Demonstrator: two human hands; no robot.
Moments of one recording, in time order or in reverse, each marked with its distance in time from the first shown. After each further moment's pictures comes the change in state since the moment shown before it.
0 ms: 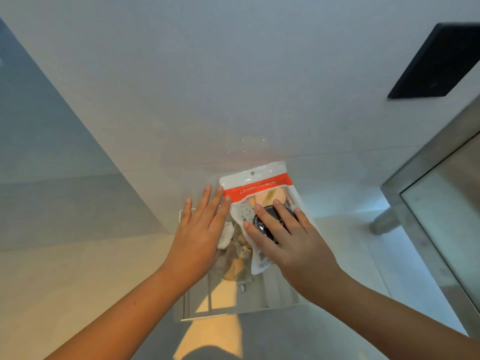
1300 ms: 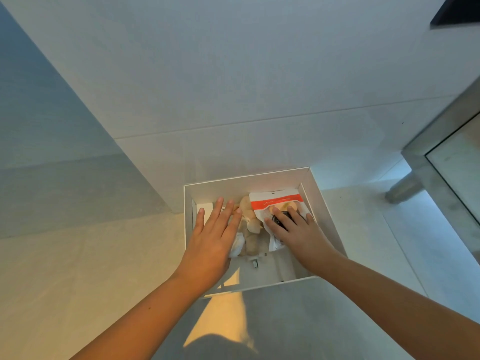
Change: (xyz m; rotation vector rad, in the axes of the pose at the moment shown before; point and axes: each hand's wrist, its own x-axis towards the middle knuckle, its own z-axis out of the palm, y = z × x) left_hand -0.047 0.002 0.054 -0.012 -0.175 0.003; right_hand -0.049 -0.011 0.112 0.028 -0.675 0.191
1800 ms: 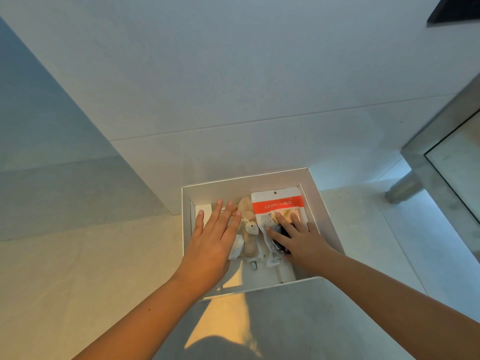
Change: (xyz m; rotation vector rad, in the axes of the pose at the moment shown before) left_hand 0.004 0.002 0.005 0.010 -0.043 -0.011; right_hand 0.004 0.011 0.030 0.051 -0.342 -0.035
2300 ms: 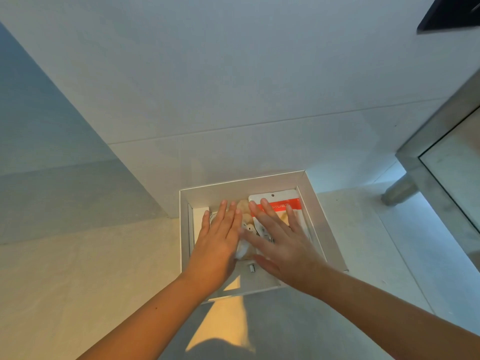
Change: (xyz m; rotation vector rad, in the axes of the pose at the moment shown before) left_hand 0.007 0.004 0.011 -0.084 -0.055 0.022; right_hand -0.040 -0.044 -0.056 0.148 0.989 -0.275
